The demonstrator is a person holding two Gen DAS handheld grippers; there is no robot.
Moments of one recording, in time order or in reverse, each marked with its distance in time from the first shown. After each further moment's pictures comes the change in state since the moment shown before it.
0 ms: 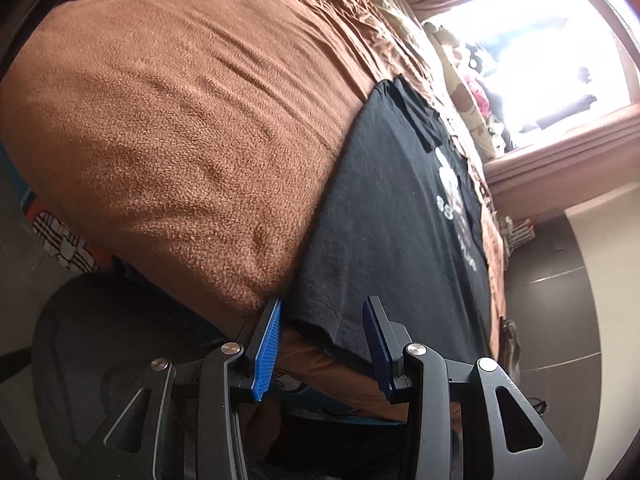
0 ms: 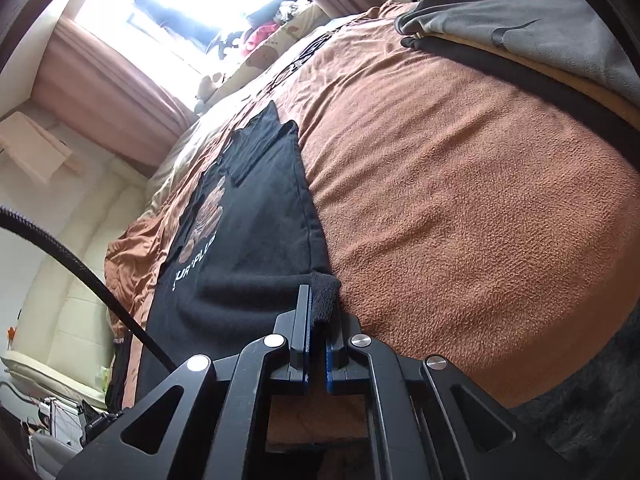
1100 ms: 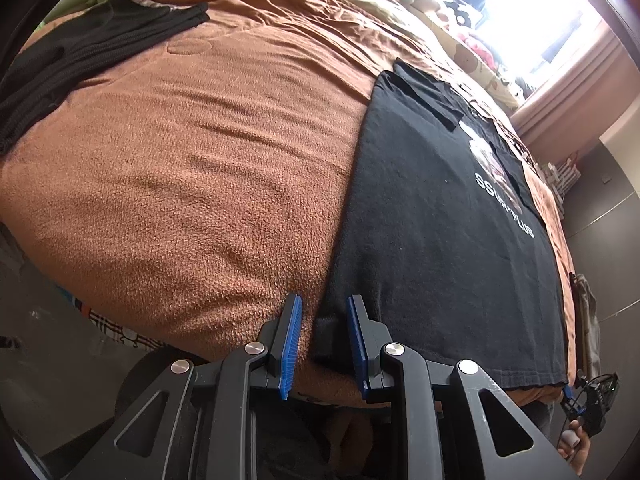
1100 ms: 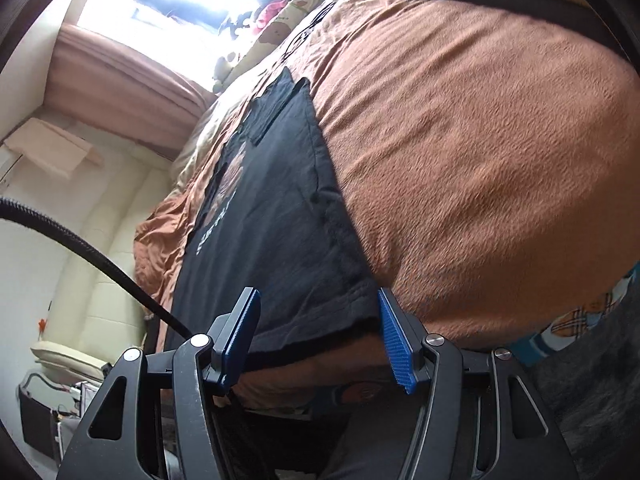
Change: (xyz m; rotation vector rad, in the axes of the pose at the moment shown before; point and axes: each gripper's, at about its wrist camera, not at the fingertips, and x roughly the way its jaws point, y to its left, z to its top) left arm 0.012 -0.019 0.021 0.277 -0.012 0.247; right arm 0.004 -0.016 -0.036 0.054 0.099 0.146
